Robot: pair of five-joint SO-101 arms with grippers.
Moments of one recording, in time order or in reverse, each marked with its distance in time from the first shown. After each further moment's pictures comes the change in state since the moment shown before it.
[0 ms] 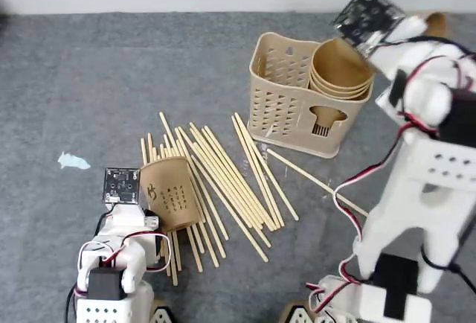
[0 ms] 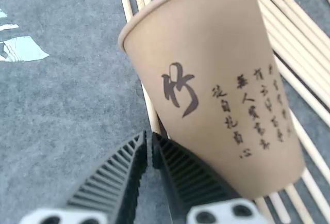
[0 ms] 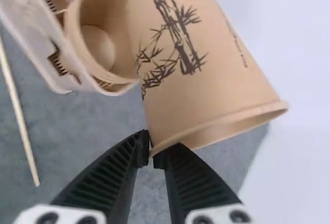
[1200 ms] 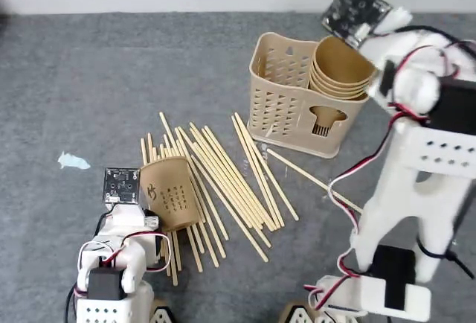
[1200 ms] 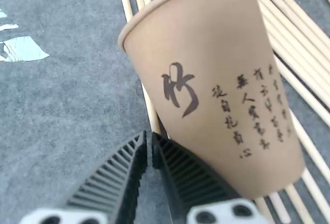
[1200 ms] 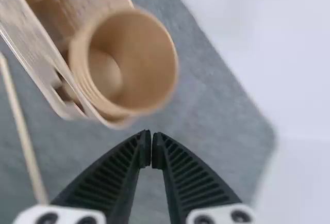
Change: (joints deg) left arm 0.0 0.0 0.0 0.0 0.0; right arm -4.9 1.8 -2.8 -2.3 -9.7
